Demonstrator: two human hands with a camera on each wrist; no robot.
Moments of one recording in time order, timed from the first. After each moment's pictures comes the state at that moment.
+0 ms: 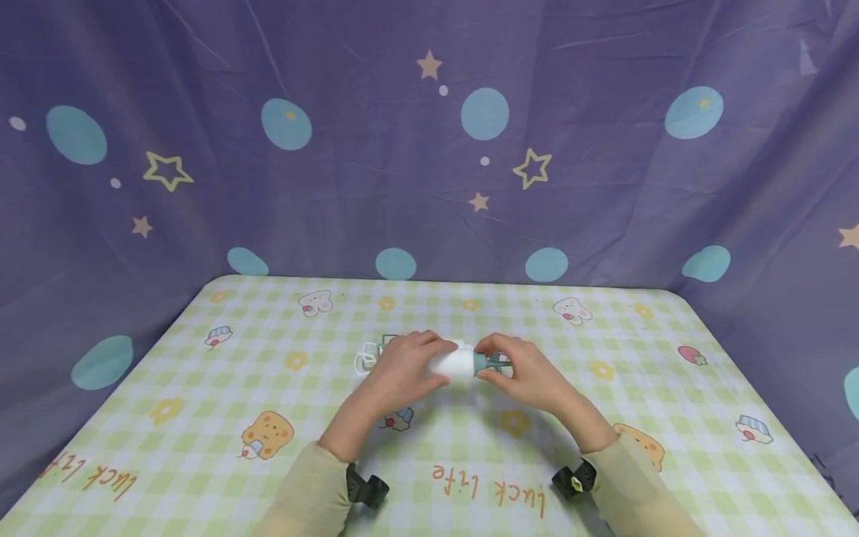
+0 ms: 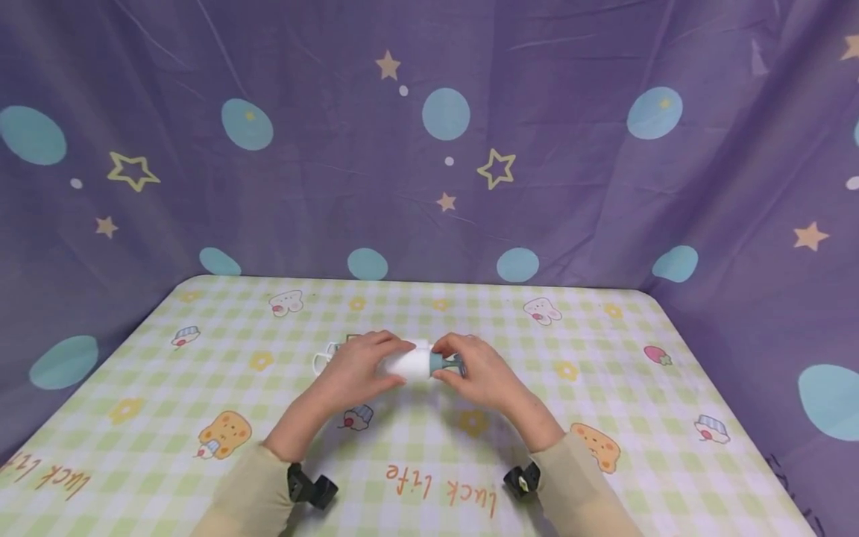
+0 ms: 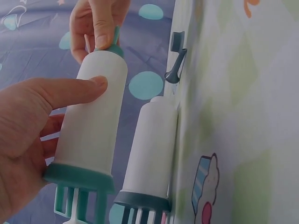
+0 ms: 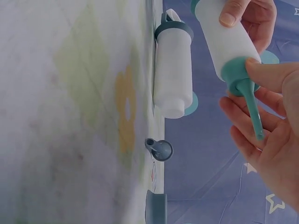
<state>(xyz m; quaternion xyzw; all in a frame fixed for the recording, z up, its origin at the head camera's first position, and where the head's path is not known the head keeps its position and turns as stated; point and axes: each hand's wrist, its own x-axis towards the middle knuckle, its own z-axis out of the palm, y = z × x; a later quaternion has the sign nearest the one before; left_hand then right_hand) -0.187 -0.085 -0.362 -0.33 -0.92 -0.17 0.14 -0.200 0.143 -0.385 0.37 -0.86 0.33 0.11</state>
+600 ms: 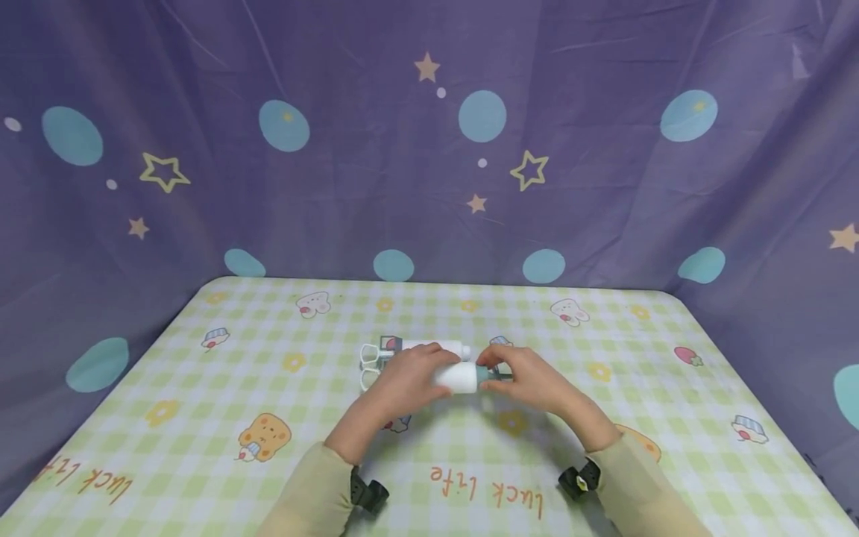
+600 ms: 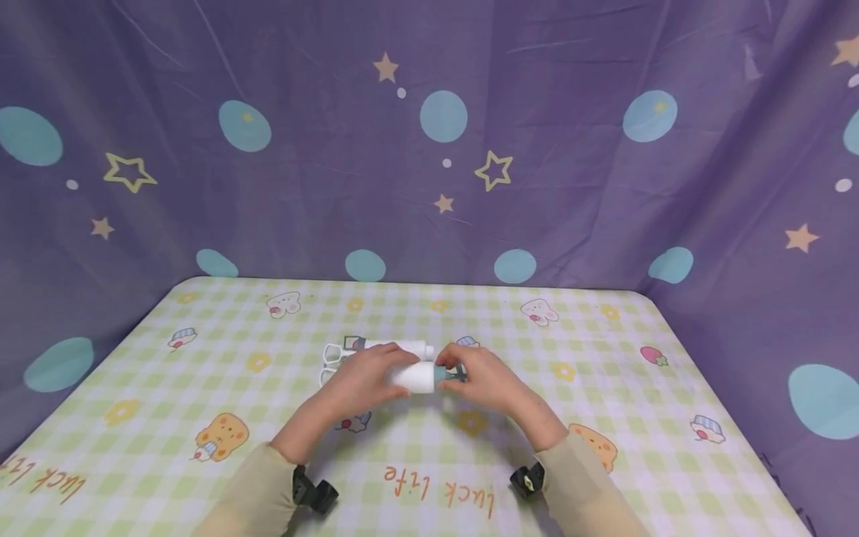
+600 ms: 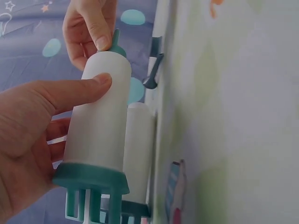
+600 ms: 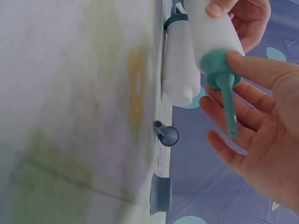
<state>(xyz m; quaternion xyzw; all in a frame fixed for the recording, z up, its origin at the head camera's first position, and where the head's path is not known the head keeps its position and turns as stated) -0.189 -0.076 -0.375 -0.33 -0.93 -0.16 0.06 -0.200 0.150 -0.387 0.33 -0.89 0.33 -0.01</state>
